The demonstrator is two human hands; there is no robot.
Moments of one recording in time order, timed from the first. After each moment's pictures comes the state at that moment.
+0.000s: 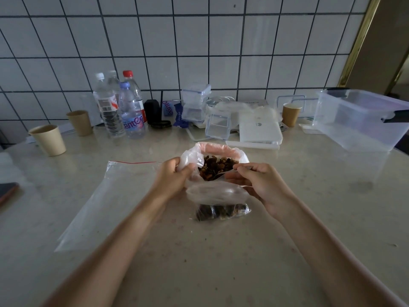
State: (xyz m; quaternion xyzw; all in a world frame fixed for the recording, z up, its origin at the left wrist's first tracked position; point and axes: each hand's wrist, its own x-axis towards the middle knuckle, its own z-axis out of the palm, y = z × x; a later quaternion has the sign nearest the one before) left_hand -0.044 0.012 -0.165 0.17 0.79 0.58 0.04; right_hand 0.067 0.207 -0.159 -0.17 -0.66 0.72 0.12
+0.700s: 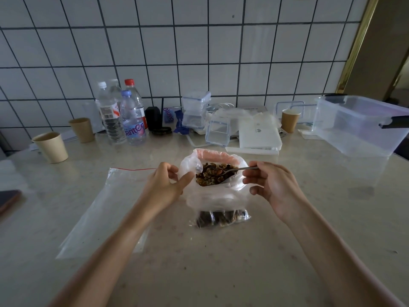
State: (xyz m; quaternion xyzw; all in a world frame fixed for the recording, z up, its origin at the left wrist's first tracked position) left_hand -0.046 -0.009 -0.163 0.17 0.87 0.46 0.00; right_hand 0.074 0.223 -0.147 -0.21 -0.58 0.76 0.21
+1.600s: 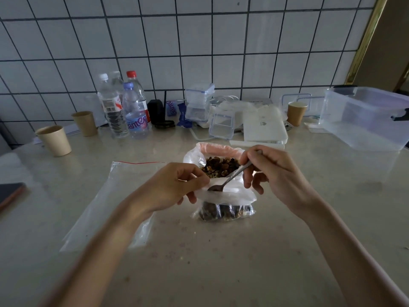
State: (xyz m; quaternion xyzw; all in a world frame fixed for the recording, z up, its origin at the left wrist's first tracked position) left_hand -0.022 -0.021 -0.137 0.33 0.80 0.47 0.16; right_hand 0.093 0.208 -0.130 0.06 -0.76 0.61 0.22
